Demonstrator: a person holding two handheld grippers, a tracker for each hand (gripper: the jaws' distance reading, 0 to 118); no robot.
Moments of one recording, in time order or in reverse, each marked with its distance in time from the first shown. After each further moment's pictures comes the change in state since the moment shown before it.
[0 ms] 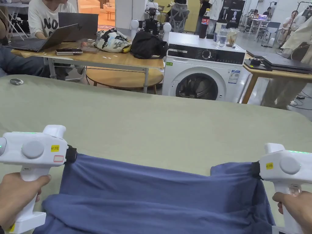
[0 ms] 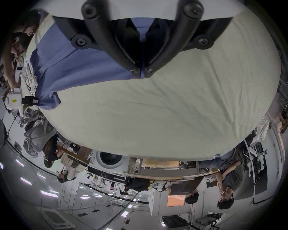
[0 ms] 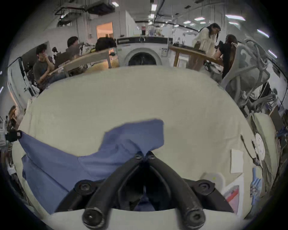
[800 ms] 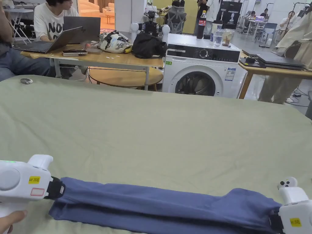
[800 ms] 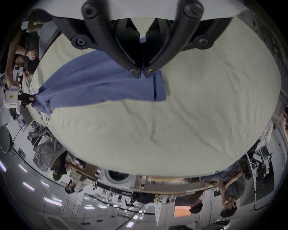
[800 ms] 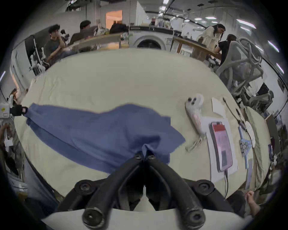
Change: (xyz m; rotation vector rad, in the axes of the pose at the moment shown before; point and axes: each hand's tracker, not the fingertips) left arm -0.018 -0.129 0.077 -0.204 -0.048 -0.042; right arm 0.001 -0.174 0.114 -0.214 -0.024 0.137
